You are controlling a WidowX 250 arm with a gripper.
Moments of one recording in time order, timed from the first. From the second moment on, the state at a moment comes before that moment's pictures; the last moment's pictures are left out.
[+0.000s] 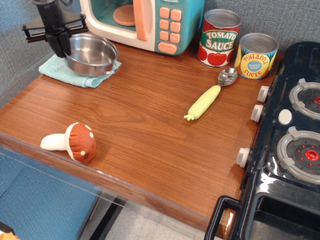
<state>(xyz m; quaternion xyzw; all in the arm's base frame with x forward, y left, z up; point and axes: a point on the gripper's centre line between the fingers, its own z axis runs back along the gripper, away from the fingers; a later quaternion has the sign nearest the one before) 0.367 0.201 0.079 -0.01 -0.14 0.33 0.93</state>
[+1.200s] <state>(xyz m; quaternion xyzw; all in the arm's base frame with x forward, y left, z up) 0.362 0.121 0.035 -0.01 -0.09 0.22 0.97</state>
